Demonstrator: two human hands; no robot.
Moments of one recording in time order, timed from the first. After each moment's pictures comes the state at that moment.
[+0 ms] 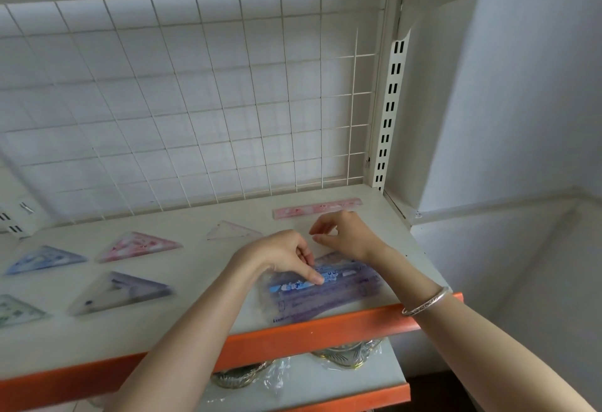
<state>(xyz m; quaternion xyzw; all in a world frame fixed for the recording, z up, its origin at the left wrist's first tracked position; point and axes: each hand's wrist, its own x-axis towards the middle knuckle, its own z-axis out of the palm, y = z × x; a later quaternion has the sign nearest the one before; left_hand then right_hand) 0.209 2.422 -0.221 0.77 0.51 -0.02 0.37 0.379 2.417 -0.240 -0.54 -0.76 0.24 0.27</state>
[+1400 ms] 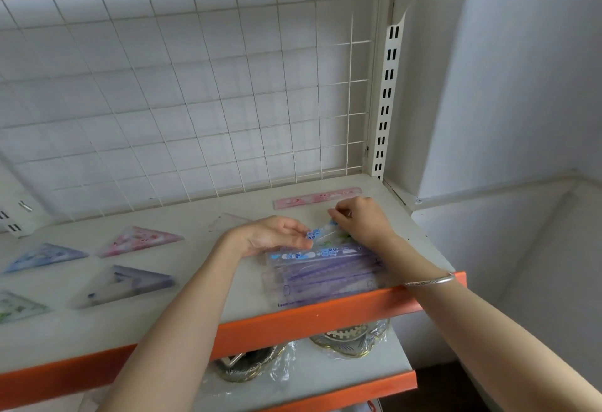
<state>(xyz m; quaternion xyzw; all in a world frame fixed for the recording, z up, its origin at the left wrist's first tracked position) 0.183 2.432 -0.227 0.68 0.47 0.07 0.56 0.391 2.421 -0.258 -0.64 -0.69 0.13 0.30</state>
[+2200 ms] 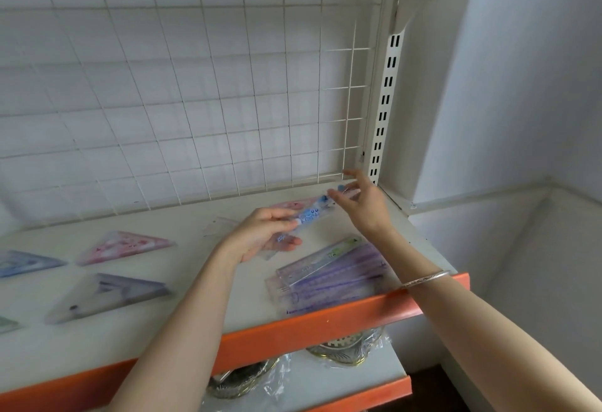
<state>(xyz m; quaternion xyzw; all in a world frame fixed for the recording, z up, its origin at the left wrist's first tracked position) 0.172 2.444 -0.239 0.59 0.42 0.28 0.63 0.378 2.425 -0.239 -0.63 -0.56 0.18 0.50</state>
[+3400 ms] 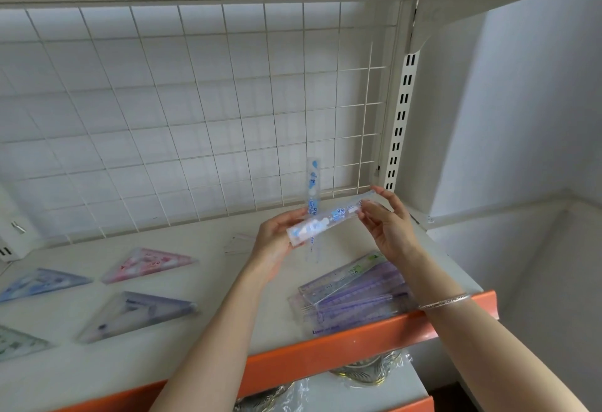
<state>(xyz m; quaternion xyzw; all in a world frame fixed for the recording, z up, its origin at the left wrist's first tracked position) 0.173 2.444 -0.243 0.51 0.40 0.47 0.60 0.375 2.418 -0.239 -0.32 -0.27 0.53 0.74</state>
